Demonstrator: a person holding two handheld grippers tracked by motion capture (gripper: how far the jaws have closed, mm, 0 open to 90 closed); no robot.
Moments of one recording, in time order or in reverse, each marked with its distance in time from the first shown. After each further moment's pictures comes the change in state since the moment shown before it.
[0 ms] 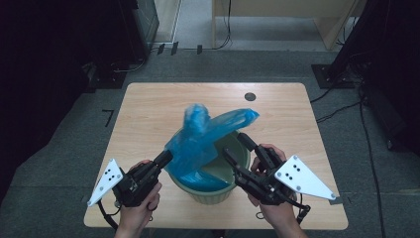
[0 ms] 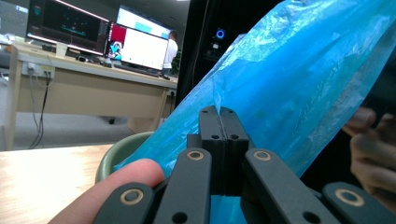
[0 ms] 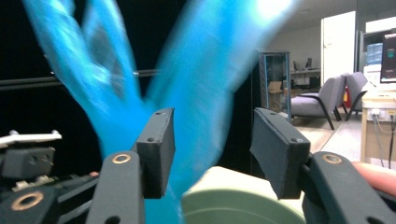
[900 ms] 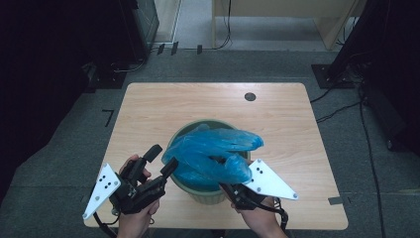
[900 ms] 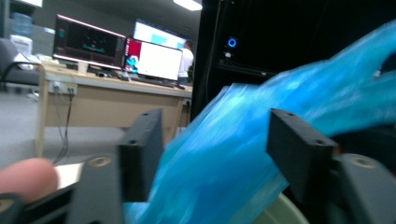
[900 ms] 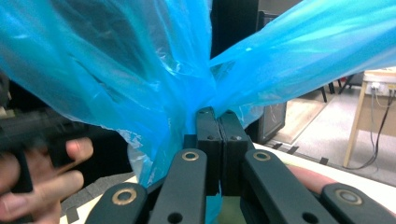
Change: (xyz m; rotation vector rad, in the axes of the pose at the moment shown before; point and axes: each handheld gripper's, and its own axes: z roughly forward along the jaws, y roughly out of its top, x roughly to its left) left arm -0.036 0.031 -0.003 -0.031 0.077 0.057; right arm 0.032 -0.021 0.025 0.166 -0.024 -0.067
